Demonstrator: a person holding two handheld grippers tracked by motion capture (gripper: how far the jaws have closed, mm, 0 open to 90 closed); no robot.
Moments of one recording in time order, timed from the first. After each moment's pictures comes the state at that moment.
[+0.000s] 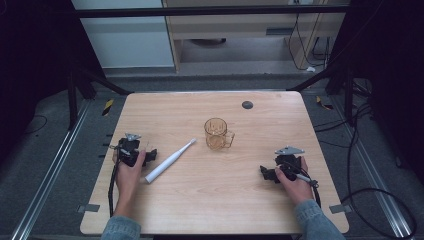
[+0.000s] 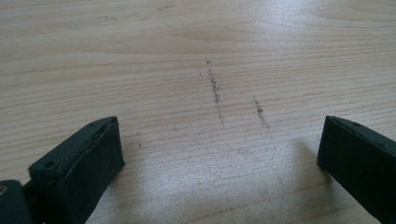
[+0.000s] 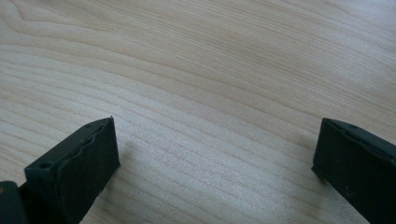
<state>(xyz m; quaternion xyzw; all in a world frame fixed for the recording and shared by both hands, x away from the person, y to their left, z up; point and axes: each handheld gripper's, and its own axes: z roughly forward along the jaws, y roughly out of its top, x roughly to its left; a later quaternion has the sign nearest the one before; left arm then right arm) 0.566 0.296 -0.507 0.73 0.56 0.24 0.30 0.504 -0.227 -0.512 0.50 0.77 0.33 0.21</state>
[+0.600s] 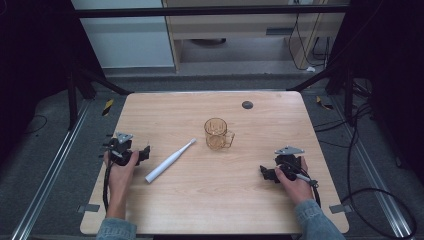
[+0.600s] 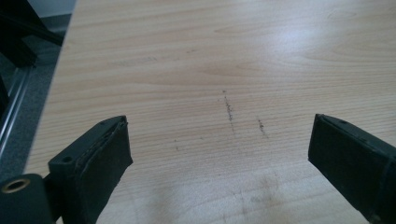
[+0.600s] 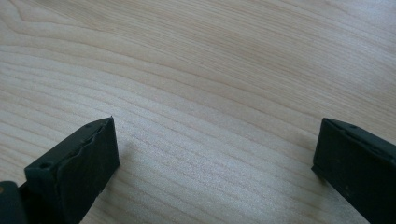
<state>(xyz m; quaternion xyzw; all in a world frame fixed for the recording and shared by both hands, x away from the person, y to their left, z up) 0.537 0.307 -0.474 0.71 0.55 0.30 0.33 0.504 -0.226 -0.513 0.50 0.77 0.33 0.22</state>
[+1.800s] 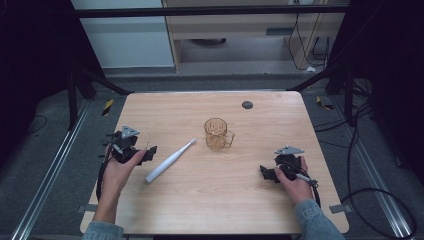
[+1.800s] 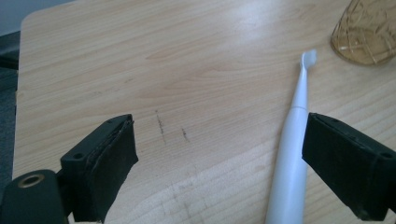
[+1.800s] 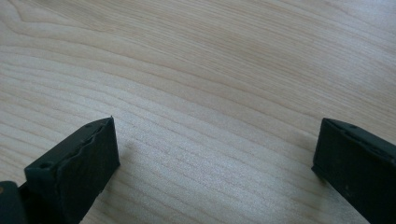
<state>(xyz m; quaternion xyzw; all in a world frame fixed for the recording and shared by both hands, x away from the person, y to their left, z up) 0.521 0.273 -0.419 0.78 0.48 0.24 0.33 0.505 -0.227 -0.513 0.50 0.77 0.33 0.22</state>
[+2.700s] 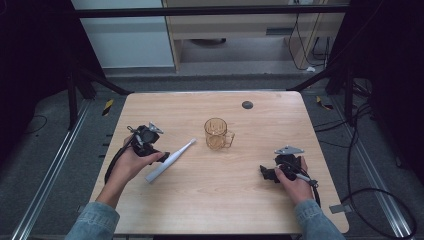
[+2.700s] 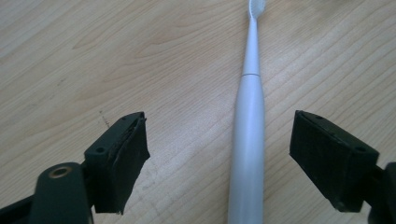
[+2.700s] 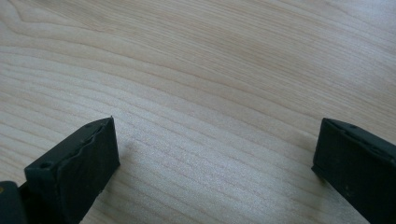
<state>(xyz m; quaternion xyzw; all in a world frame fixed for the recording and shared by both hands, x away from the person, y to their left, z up) 0.545 0.224 -0.411 0.88 0.40 0.17 0.21 0.505 -0.227 -0.513 0.50 0.77 0.33 0.22</state>
